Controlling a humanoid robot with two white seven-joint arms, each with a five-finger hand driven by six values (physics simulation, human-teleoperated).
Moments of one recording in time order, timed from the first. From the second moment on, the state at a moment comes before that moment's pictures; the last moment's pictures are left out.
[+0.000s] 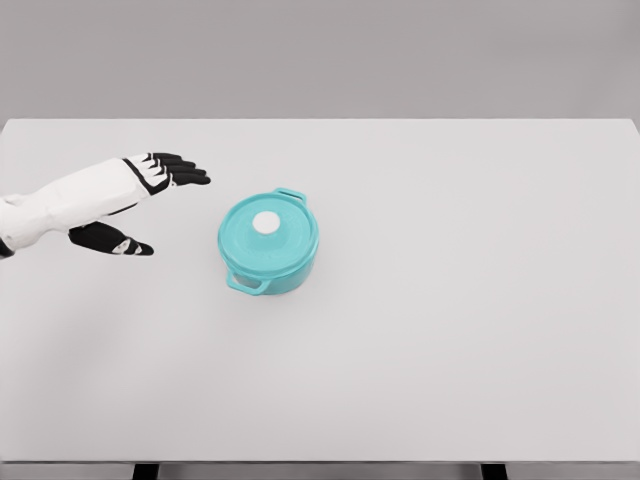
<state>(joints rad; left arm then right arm) -0.29 0.75 -0.16 -1.65 -0.16 -0.61 -0.61 0.05 0.00 -0.16 0.08 -0.01 -0.25 -0.32</state>
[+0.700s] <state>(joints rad) -0.62 0.59 -0.33 -1.52 -0.59 -0.61 -0.61 0.05 0.00 -0.16 0.08 -0.01 -0.25 -0.32</state>
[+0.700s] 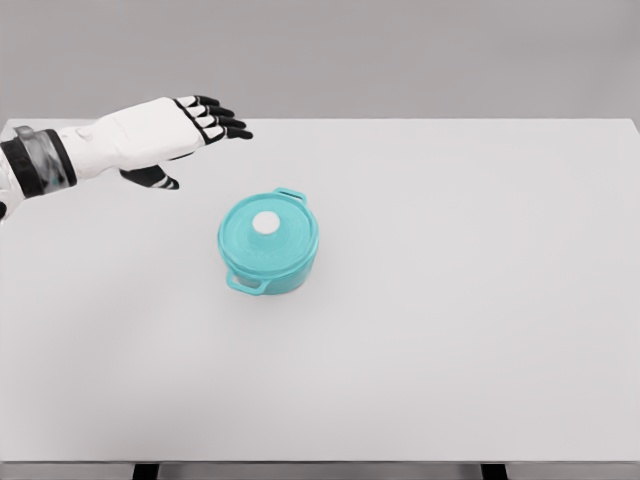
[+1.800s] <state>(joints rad) -0.65 0.55 -0.53 -1.53 -0.58 -0.61 -0.61 0.05 0.00 -0.16 0.08 -0.01 -0.25 -0.32</state>
